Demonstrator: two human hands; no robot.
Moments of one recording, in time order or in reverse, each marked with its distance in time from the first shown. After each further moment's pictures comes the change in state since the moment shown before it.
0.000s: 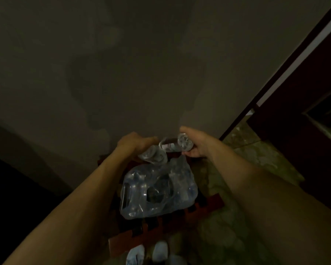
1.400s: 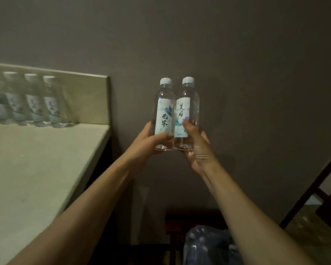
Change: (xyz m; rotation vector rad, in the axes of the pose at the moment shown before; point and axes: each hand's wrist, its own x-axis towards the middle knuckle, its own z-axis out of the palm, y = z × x) left_hand -0.264 -0.074 -0.260 -0.600 0.166 0.812; right_hand -0.296 -0.043 0.237 0.548 -0.640 -0.934
